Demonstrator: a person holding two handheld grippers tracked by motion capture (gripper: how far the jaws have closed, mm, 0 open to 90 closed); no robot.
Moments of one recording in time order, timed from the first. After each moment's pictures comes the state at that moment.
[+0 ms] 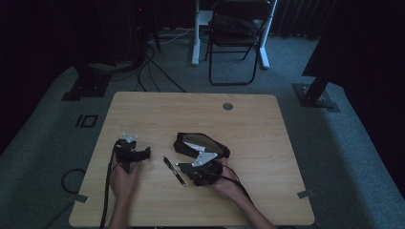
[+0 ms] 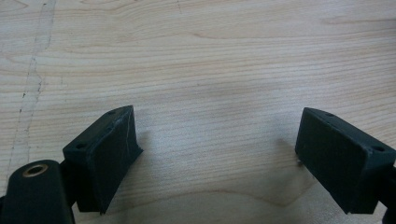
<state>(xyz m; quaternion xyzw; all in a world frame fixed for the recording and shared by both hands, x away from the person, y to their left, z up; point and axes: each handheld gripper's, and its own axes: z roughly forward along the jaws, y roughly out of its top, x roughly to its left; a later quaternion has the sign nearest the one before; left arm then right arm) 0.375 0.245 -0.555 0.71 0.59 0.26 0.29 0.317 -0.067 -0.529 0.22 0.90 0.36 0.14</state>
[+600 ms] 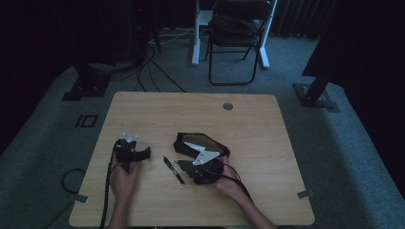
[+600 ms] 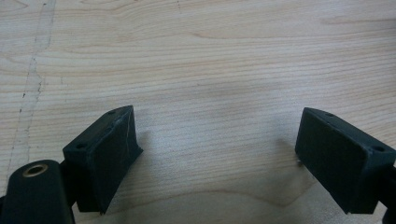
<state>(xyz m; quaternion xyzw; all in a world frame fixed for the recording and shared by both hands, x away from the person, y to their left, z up) 0.375 0.245 -0.555 0.71 0.59 0.26 0.29 0.313 -0.069 -0.513 0.21 0.89 0.38 0.15</state>
